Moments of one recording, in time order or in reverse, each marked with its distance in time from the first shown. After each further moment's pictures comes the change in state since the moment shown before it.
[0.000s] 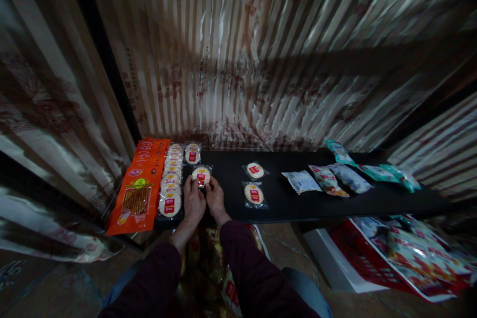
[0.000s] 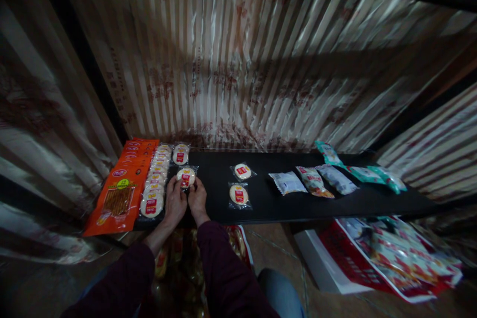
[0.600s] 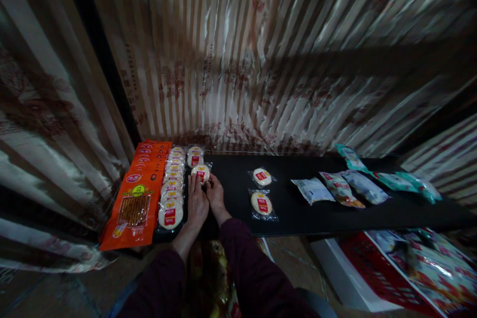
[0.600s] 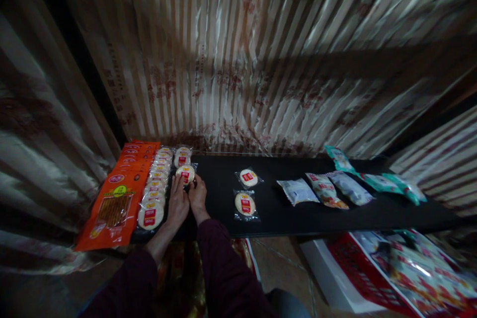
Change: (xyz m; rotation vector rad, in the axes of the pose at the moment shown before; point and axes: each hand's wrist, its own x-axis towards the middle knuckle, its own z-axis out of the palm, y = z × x) left_hand 0.025 -0.010 0.018 -0.112 -0.070 -0.023; right_hand 0.041 0.005 0.025 -0.067 -0.006 -0.029
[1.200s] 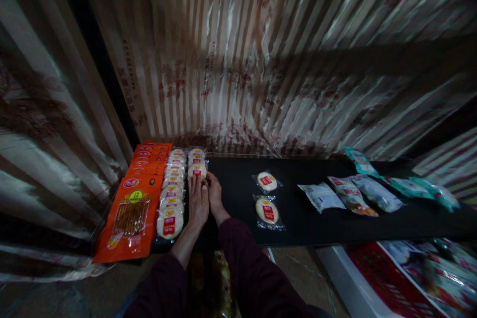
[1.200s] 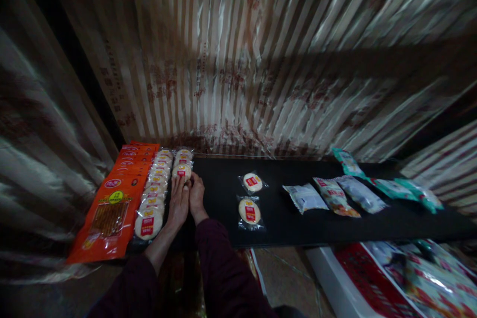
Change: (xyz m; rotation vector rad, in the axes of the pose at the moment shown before) left_hand 0.017 -0.009 0.008 -0.082 -0.019 -0.072; right_hand 0.018 -0.008 0.014 0.132 -0.057 -0.023
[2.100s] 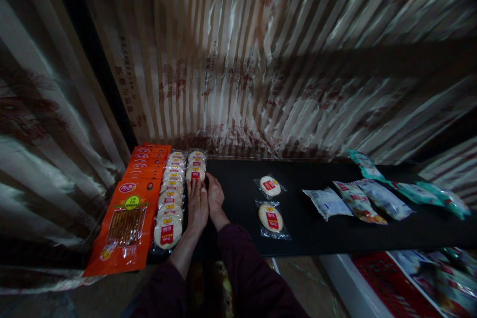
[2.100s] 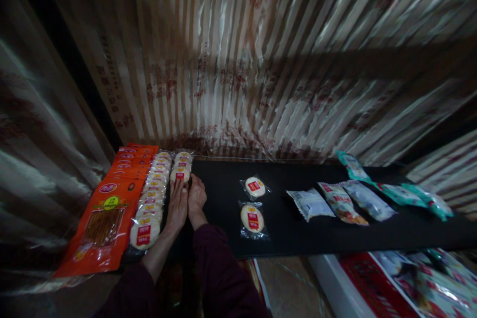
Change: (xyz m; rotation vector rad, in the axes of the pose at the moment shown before) left_hand 0.010 -0.012 0.008 -0.020 -0.005 -0.044; right_hand 0.007 -0.003 0.000 -0.480 -0.035 0.045
